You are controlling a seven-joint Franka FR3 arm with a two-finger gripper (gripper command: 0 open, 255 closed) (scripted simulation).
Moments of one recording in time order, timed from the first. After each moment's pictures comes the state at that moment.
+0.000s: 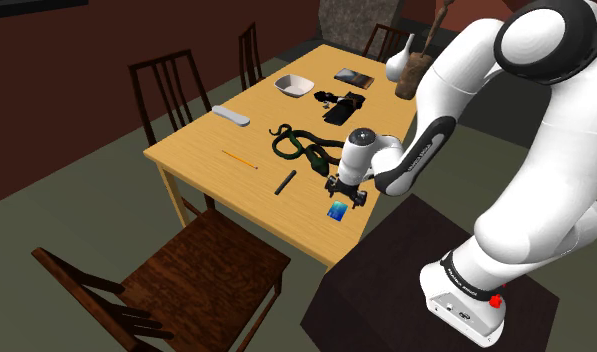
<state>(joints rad) -0.43 0.40 0.27 -2.57 -1.06 2.86 2.12</state>
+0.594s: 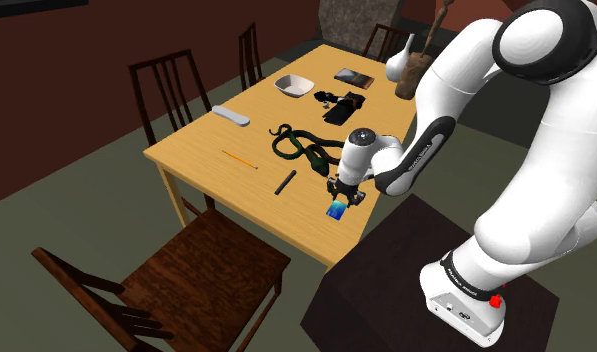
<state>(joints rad) -0.42 0.40 0.26 -2.57 -1.07 2.87 2.13</state>
